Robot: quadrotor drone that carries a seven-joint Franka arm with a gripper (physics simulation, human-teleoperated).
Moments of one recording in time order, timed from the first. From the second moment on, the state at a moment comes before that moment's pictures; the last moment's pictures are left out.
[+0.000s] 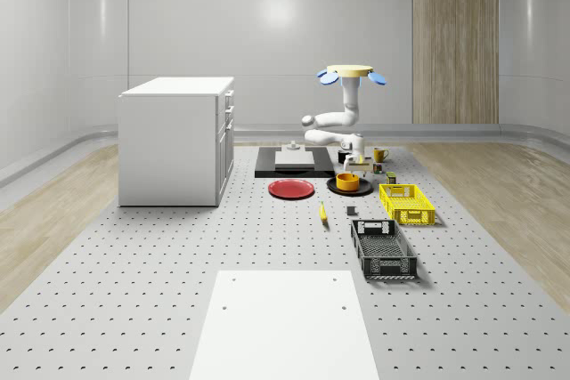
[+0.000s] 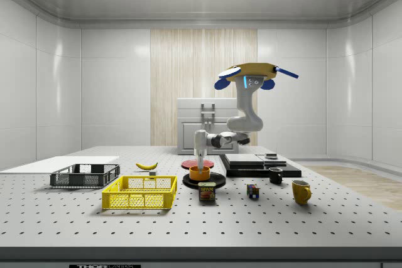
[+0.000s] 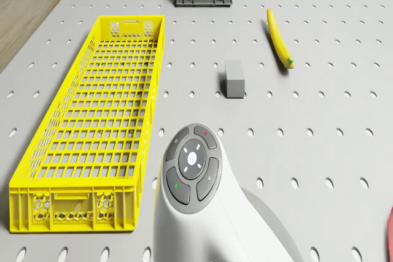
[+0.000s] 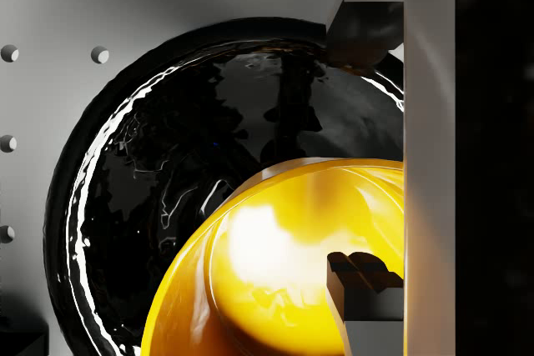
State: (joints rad) arm -1.18 -1.37 1.12 -2.79 -2.06 1.53 1.64
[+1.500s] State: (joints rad) arm -1.20 -1.41 1.32 -2.85 -1.85 1.49 1.70
